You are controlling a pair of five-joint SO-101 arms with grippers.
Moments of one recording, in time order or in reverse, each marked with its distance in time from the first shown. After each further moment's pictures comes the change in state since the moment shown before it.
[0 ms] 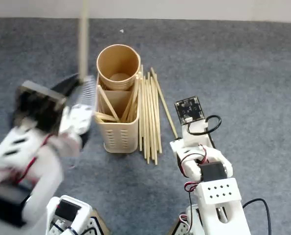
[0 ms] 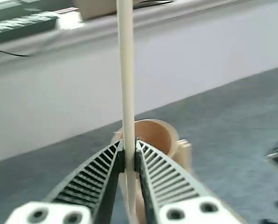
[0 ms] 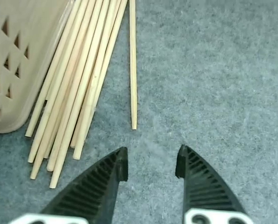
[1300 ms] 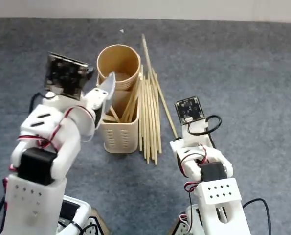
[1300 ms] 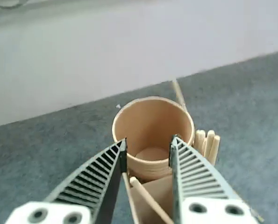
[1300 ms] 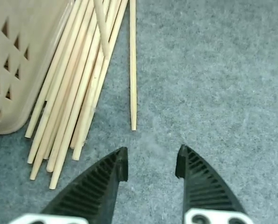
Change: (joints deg) left arm -6.2 2.5 12.6 -10.3 0.9; right arm 0.0 0.0 0.0 0.0 -0.1
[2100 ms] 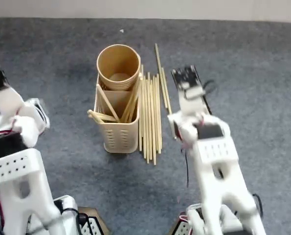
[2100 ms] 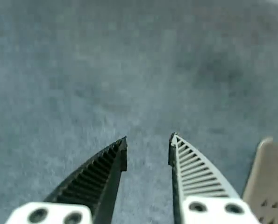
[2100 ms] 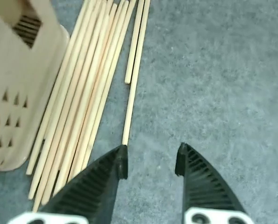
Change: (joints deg) left arm -37.7 10.9 16.7 -1.1 12.3; right arm 0.3 32.3 -29.9 3.0 0.0
